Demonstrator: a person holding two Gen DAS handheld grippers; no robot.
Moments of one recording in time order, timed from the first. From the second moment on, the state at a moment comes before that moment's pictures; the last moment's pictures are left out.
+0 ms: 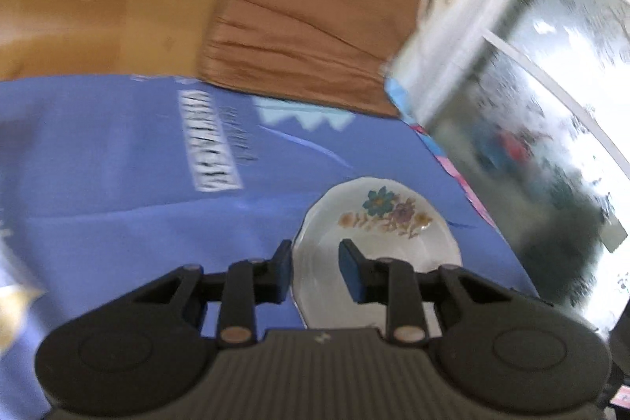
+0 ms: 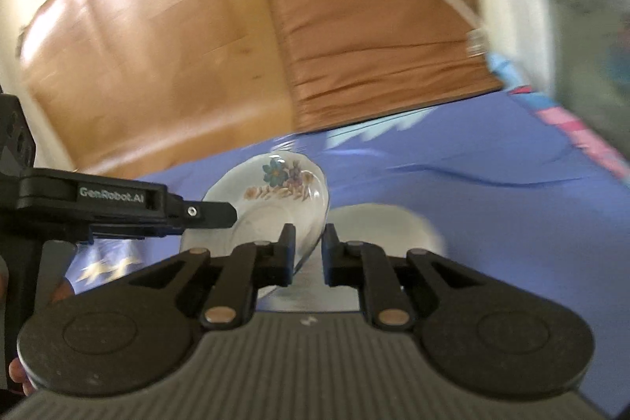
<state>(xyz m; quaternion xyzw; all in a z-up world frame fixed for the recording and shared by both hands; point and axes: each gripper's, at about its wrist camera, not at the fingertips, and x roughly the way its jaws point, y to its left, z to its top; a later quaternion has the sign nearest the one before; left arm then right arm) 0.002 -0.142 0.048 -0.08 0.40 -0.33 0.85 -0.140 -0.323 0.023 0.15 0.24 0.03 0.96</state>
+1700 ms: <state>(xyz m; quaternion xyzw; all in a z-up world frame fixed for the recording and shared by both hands) -0.012 0.133 0.001 -0.14 0.32 0.00 0.94 -0.045 -0.097 0.026 0.10 0.34 0.22 0.91</state>
